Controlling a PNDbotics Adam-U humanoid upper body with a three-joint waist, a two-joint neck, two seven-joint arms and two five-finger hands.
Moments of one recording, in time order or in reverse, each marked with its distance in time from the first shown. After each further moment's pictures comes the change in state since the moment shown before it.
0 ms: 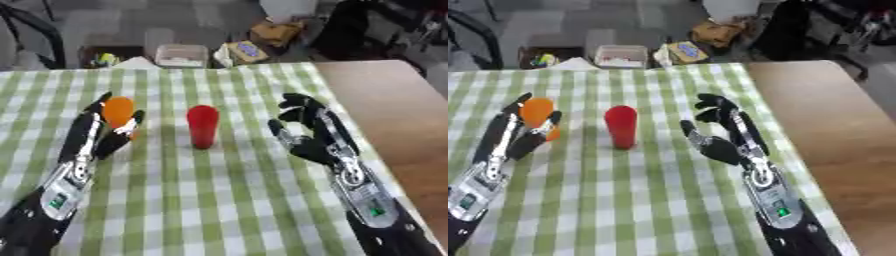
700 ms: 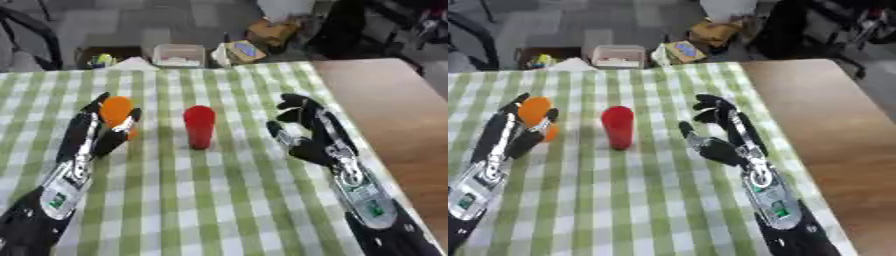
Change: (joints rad) left arm -0.007 0.004 0.001 0.004 -0.008 0.013 -0.026; right arm 0.000 0.000 0.004 0.000 -0.002 0.000 0.003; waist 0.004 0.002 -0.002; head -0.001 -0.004
